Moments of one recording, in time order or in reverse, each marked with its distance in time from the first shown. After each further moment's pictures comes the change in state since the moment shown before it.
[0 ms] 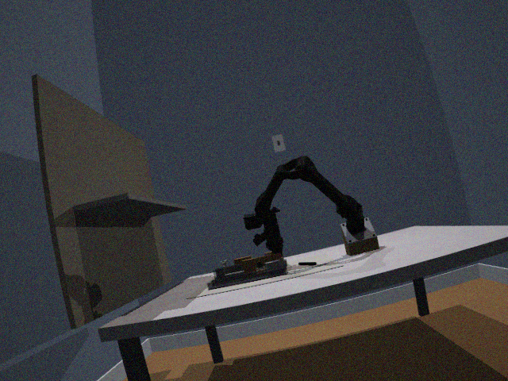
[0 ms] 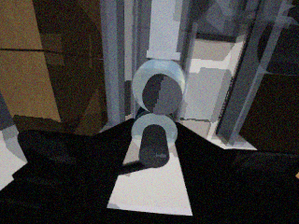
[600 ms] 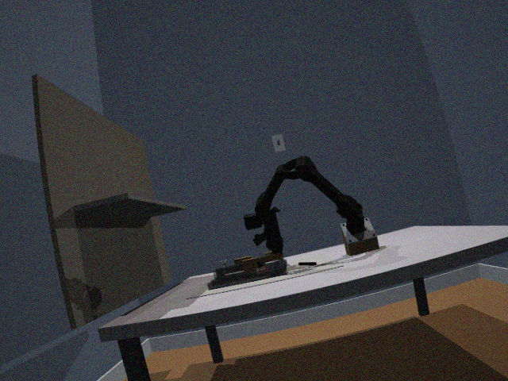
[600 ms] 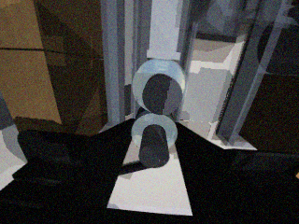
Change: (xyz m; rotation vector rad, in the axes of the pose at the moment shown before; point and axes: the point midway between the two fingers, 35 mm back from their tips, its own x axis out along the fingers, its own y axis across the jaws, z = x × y) arm 0.000 0.000 0.000 -0.001 -0.002 0.001
